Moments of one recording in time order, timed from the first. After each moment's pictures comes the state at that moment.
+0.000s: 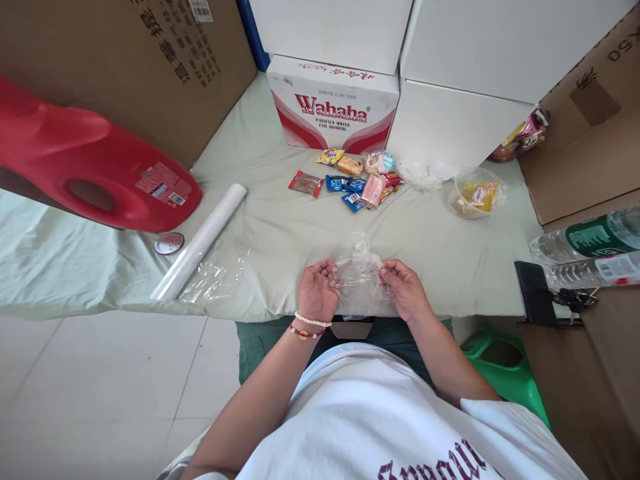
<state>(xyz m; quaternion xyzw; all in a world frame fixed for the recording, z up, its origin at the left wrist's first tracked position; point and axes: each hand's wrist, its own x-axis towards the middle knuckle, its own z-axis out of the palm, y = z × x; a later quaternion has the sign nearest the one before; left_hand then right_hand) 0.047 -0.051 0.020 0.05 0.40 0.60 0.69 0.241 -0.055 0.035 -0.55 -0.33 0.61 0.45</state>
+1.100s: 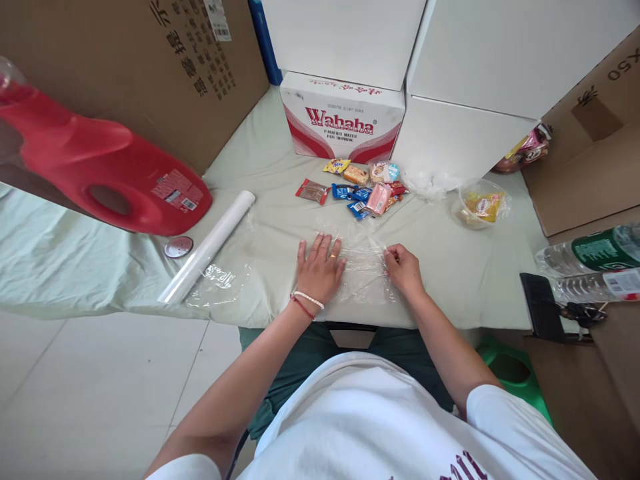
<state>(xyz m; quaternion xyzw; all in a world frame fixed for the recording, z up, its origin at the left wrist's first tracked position) 0.017 -0.015 0.004 0.76 0.61 0.22 0.02 0.253 0.012 0.002 -0.67 -0.54 0.39 0.34</state>
